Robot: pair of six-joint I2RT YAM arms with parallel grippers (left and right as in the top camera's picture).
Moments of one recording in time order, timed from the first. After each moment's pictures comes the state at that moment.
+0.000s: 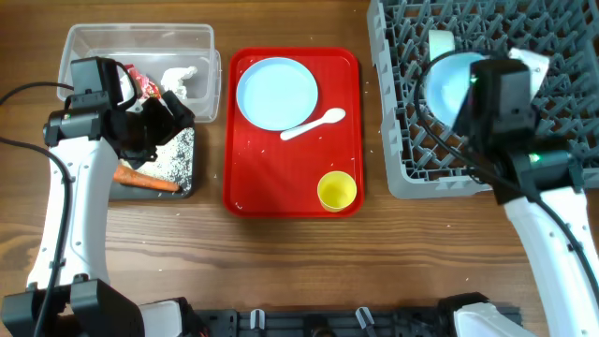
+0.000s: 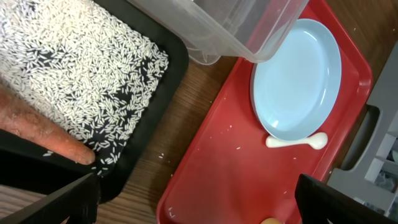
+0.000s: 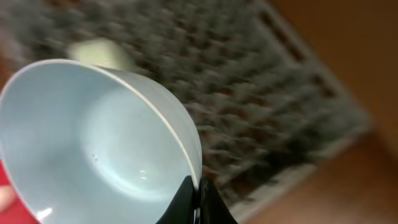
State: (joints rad) left arm 0.16 1.50 1.27 -0.94 0.28 -0.49; right arm 0.18 1.26 1.31 -0.94 0.62 0.35
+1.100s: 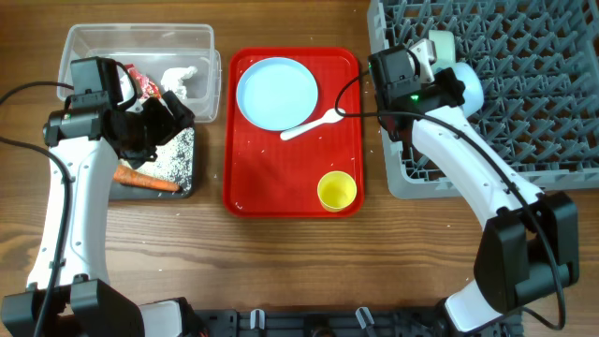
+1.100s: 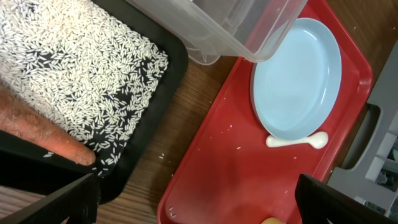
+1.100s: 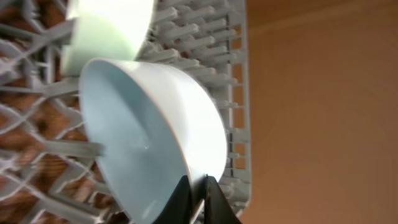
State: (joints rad) left arm 0.16 1.50 1.27 -0.94 0.28 -0.48; right arm 0.35 1.75 1.31 -0.65 1.06 -0.24
